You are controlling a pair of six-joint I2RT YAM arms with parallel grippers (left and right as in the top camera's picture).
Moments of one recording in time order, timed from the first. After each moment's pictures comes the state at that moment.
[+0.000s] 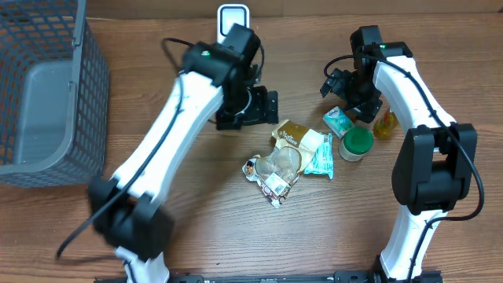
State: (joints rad) left arm -0.47 1.91 1.90 -1.35 0.31 -0.49; right arm 0.09 2.11 1.74 -1.07 -0.08 0.69
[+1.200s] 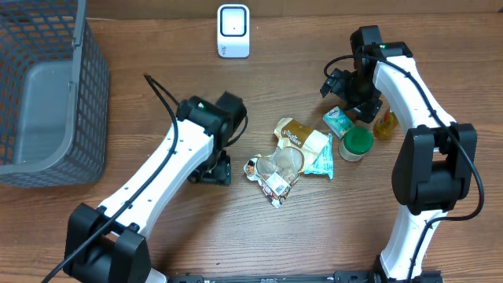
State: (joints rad) left arm -0.51 1.67 1.33 -1.44 -0.20 -0.56; right arm 0.09 2.11 1.74 -1.07 -0.08 0.69
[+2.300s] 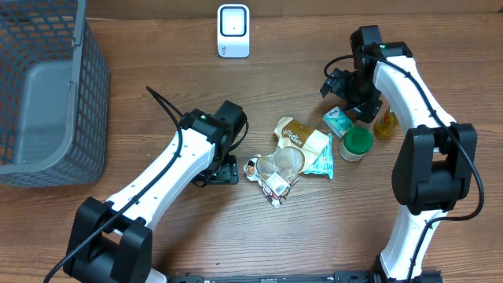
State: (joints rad) left arm -0.51 1.67 1.22 -1.23 -0.18 -0.63; right arm 0.09 2.11 1.74 -1.07 -0.08 0.69
